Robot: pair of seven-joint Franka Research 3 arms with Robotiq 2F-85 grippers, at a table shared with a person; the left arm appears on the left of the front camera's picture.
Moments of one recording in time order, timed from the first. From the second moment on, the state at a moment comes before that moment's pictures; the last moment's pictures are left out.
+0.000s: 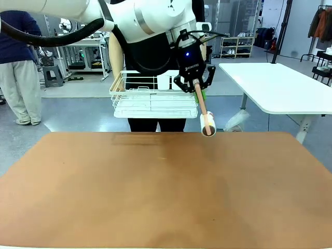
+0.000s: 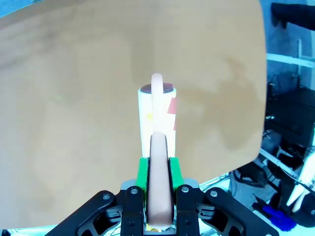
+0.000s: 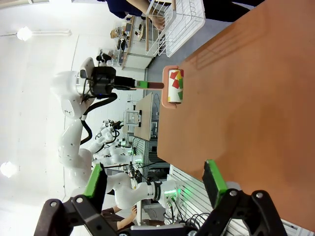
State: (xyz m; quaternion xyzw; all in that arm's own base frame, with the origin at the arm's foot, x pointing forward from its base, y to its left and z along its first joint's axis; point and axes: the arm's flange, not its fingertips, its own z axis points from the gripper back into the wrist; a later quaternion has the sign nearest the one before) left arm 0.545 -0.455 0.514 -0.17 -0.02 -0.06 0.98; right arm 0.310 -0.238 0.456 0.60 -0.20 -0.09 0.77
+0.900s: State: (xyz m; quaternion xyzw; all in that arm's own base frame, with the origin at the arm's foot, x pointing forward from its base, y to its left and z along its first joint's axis) left arm 0.353 -0.125 0.498 -0.05 -0.11 -0.11 0.99; right arm 0.310 -0.238 0.457 0.61 -0.20 -0.09 0.76
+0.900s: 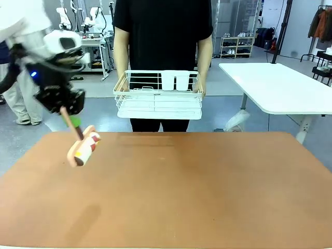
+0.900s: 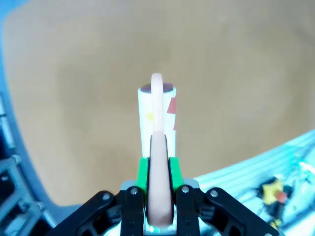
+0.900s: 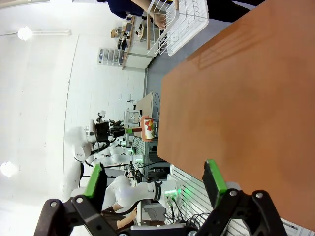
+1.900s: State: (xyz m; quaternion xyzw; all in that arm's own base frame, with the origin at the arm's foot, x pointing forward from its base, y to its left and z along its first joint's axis) left arm 0.360 -0.053 0.477 -0.06 -0.11 -0.05 0.99; right arm 0.310 -0.238 0.457 0.61 -0.20 -0.09 0.76
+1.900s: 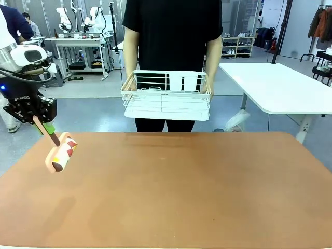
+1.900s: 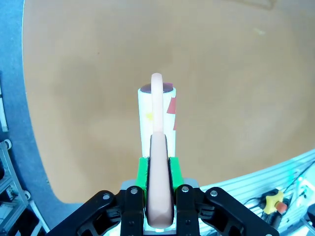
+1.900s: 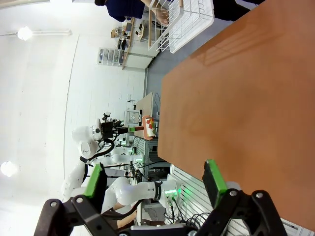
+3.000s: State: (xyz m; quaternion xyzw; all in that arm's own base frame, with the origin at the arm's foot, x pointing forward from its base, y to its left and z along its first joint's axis) left arm 0.360 -0.053 0.476 -0.06 -0.11 -0.05 0.99; right arm 0.310 -0.238 0.457 0.61 -0.20 -0.09 0.76
